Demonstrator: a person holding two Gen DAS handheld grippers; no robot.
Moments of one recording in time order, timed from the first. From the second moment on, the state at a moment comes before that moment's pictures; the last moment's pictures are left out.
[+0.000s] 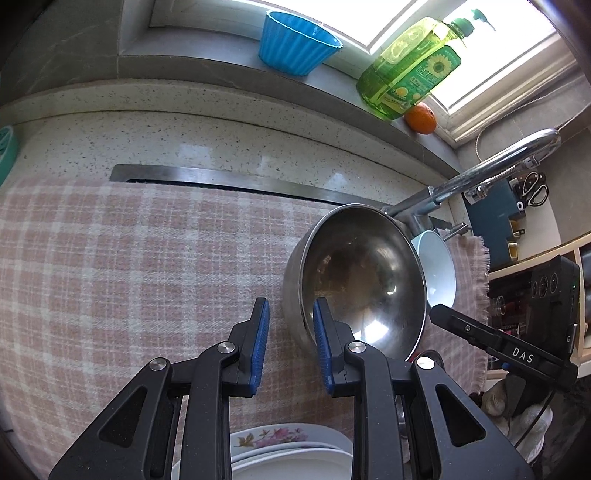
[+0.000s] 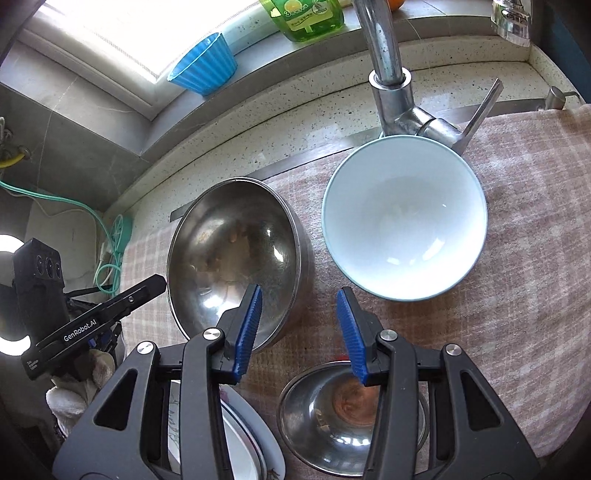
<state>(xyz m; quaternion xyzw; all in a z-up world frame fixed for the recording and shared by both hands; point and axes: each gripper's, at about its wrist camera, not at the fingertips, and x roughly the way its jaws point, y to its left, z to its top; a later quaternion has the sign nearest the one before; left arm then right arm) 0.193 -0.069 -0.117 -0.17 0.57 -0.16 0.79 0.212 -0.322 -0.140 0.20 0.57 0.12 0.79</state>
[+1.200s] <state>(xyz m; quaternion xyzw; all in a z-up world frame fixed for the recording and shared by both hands) 0.190 -0.072 -0.122 -0.14 0.57 -0.16 0.79 0.212 -0.274 -0.138 0.13 0.59 0.13 0.79</state>
